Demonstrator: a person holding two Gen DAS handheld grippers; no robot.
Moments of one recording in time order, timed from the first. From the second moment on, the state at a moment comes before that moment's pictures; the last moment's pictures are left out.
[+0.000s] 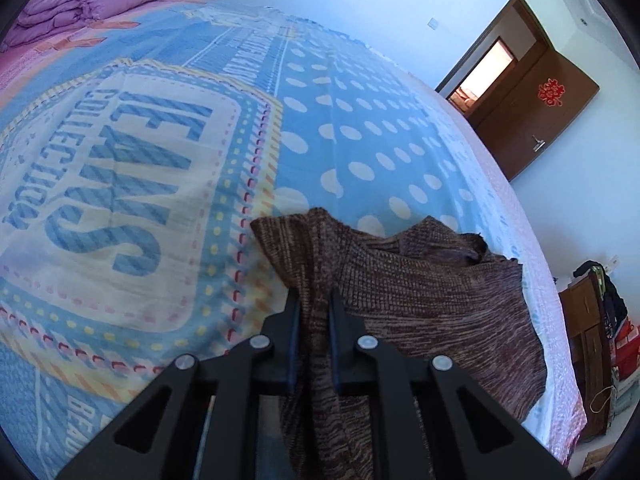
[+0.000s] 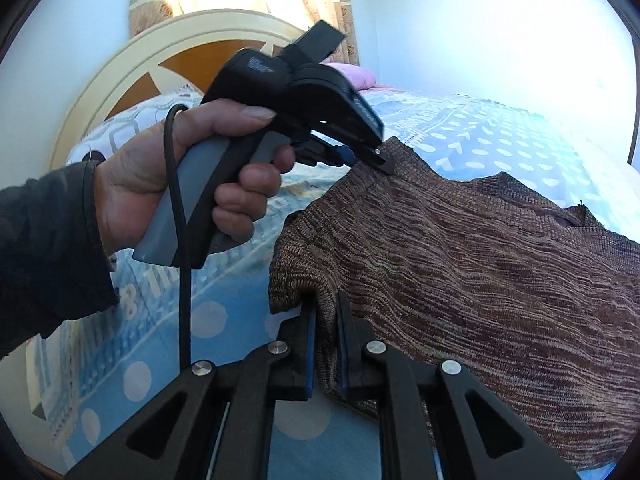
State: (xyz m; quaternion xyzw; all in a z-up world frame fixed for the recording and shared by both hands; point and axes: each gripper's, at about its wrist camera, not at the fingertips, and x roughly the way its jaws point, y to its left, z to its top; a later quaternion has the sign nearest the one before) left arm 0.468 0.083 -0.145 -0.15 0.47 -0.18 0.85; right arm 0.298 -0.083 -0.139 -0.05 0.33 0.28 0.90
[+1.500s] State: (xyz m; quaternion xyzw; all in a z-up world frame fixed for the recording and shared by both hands) left arm 0.466 -0.196 -0.087 -0.06 0.47 -0.36 0.80; right arm 0.236 -0.318 -0.124 0.32 0.32 0.12 0.88
